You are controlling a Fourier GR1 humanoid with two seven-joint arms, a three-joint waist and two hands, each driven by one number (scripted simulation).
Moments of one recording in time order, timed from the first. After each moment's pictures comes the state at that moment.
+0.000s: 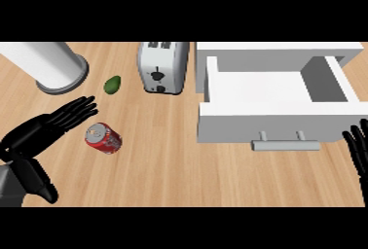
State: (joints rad) left arm -0.22 0.37 0.19 -1.35 0.26 -0.94 -0.08; right arm 0.26 -0.09 -0.19 -2.05 -0.08 0.15 0.03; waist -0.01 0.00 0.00
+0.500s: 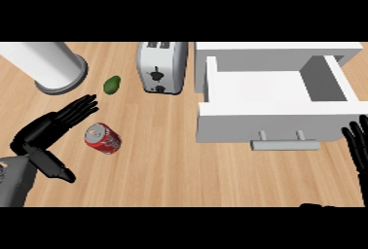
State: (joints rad) left arm -0.29 0.38 0.19 -1.09 0.01 -0.86 -0.32; right arm 0.23 -0.08 -0.19 -2.05 -0.06 0.16 0.05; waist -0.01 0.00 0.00
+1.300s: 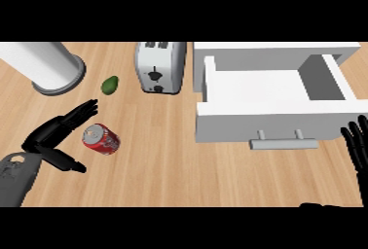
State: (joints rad) left arm -0.41 0.45 0.08 -0.70 -0.19 -0.67 -0.64; right arm 0.23 -0.07 -0.21 -2.02 -0.06 0.18 0.02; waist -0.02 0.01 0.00
